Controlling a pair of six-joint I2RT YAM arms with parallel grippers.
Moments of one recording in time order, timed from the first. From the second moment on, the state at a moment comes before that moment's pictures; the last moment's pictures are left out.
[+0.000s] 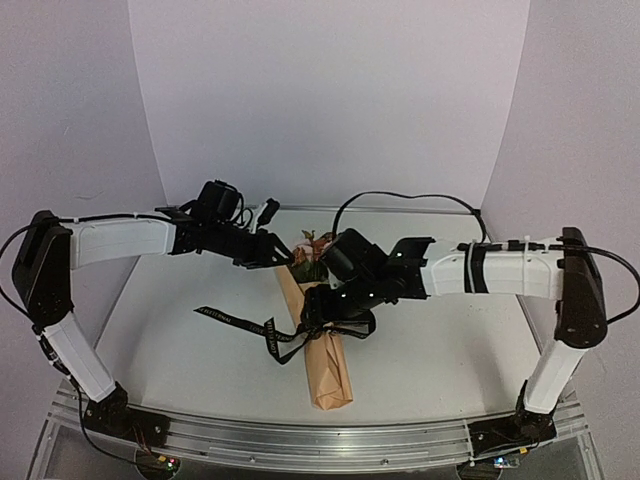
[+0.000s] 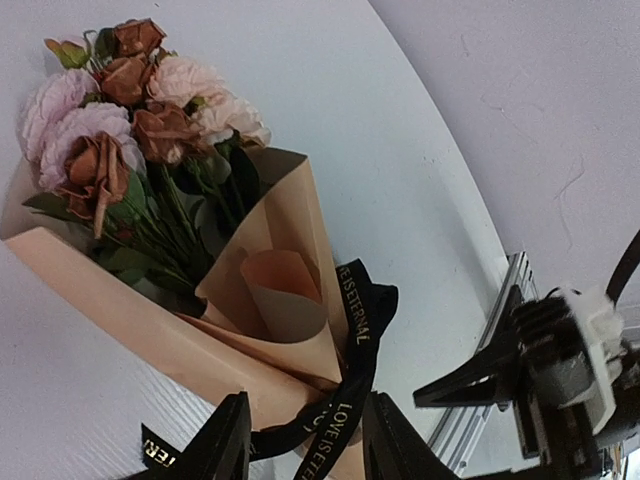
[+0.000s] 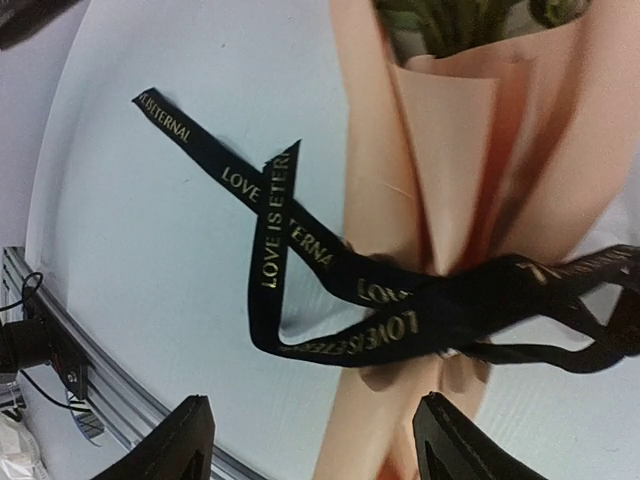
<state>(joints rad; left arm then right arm) -0.61 1.67 1.20 -0.22 0.55 -0.42 1.06 1.83 1.41 -0.54 -0.01 0.79</state>
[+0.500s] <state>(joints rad) -0.83 1.49 0.85 -0.19 0.44 -0.42 0.87 1.57 0.91 -0.31 0.05 1.03</state>
